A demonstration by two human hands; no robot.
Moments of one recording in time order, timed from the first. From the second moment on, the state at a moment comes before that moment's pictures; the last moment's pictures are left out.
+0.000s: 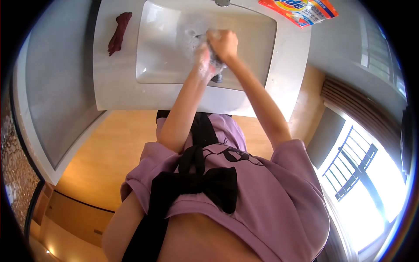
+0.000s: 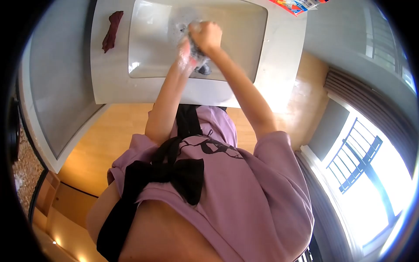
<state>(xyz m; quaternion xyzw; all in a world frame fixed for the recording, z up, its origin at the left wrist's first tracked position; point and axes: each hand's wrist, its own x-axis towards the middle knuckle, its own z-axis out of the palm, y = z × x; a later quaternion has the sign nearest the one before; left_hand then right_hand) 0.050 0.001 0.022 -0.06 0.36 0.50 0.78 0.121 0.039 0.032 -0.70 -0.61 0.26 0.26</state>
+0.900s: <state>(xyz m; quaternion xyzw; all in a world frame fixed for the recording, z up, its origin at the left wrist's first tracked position) 0.027 0.000 0.034 -0.01 0.39 0.49 0.78 0.120 0.033 0.024 -0.69 -0.57 0.38 0.22</state>
